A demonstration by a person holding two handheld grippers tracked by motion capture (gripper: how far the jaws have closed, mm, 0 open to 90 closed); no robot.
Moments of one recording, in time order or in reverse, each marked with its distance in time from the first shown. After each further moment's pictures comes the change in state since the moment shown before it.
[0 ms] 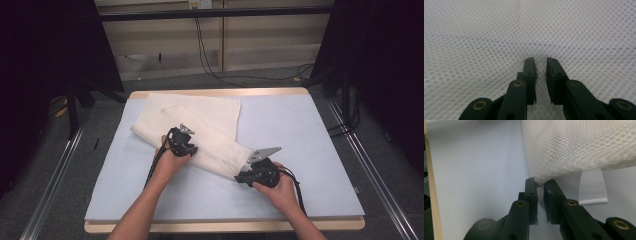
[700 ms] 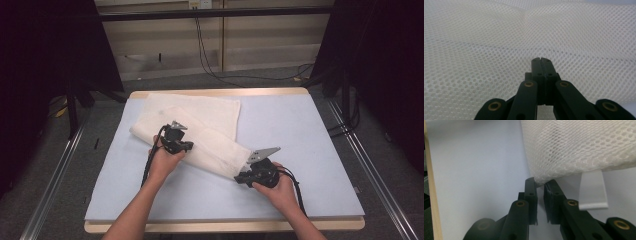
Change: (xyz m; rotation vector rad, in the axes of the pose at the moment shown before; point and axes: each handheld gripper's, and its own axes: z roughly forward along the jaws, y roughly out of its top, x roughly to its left) left arm 0.007 -0.001 -0.025 -0.093 -0.051 -0.100; right arm 0.000 0.000 0.002 0.005 0.003 0.004
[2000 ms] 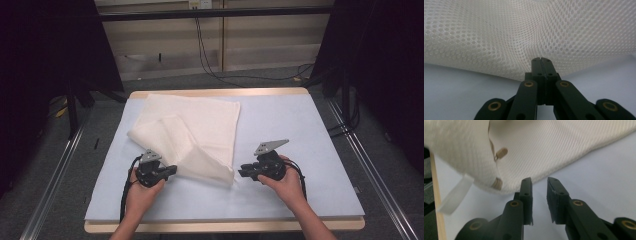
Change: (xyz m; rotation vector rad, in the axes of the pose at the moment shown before) left arm -0.008 -0.092 -0.057 -0.106 -0.030 -0.089; right arm -0.015 0.010 -0.019 -0.047 0.005 0.021
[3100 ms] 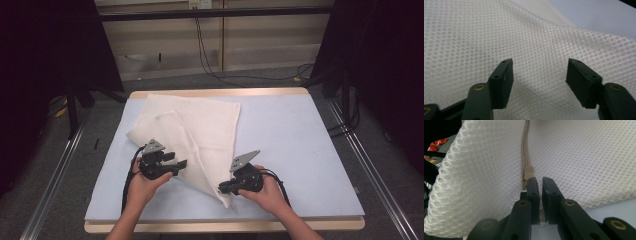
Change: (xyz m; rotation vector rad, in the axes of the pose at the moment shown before) left arm -0.003 0.032 0.006 -0.066 -0.037 0.044; right arm 0.043 0.004 0.047 0.100 0.184 -0.133
